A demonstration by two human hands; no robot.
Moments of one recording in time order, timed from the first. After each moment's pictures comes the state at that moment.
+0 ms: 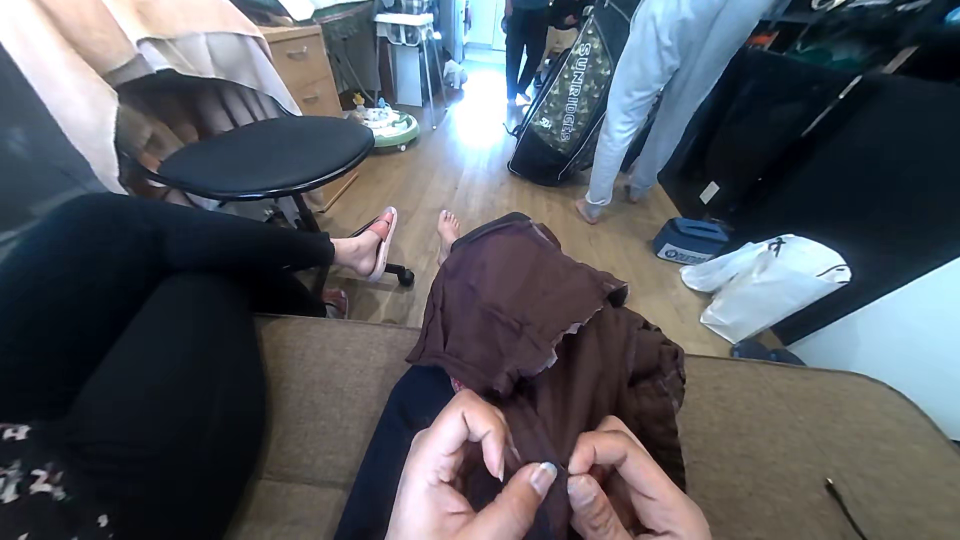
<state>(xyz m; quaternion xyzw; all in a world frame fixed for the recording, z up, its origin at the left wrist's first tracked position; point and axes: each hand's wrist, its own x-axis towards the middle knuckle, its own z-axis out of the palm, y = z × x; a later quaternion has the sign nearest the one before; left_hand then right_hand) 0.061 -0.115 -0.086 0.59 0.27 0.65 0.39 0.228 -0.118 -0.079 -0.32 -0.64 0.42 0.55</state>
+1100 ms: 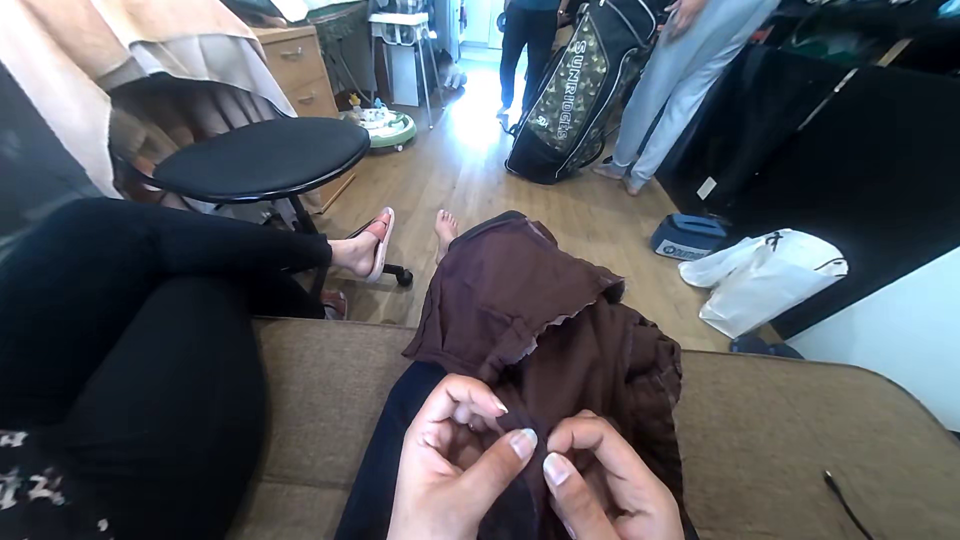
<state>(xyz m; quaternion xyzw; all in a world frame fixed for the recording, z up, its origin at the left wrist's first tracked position) 0.073 -0.115 -0.089 0.41 0.26 0.71 0.51 0.219 -0.116 -0.082 -0.33 -0.63 0.43 0.56</state>
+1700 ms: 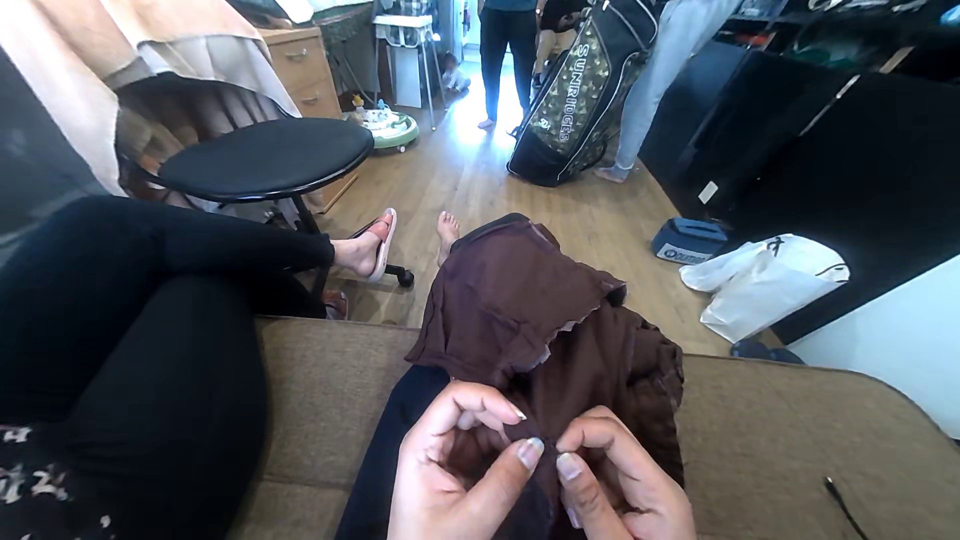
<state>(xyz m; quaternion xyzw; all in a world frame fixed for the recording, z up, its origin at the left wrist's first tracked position) 0.069 -0.116 -0.085 0.50 0.26 0.70 0.44 0.225 -0.110 -0.086 -0.32 -0.65 0.40 0.56</state>
